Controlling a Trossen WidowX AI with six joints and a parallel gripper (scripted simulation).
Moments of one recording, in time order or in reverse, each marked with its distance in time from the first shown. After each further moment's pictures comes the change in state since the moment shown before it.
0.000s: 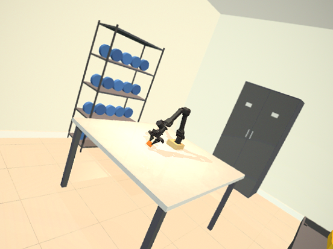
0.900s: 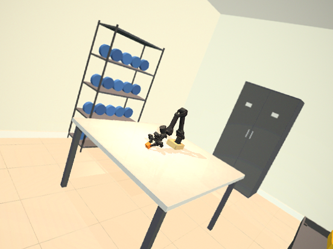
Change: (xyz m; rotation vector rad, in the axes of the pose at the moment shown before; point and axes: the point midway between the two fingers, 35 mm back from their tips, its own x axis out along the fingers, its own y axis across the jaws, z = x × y) arm 0.023 0.001 -0.016 0.004 -0.404 0.007
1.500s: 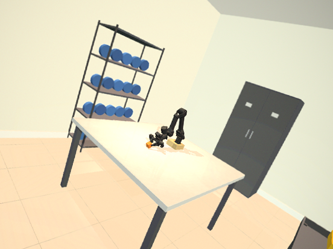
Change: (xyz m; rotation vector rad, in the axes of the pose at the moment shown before) arm -0.009 0.000 -0.003 -0.004 -0.085 -0.003
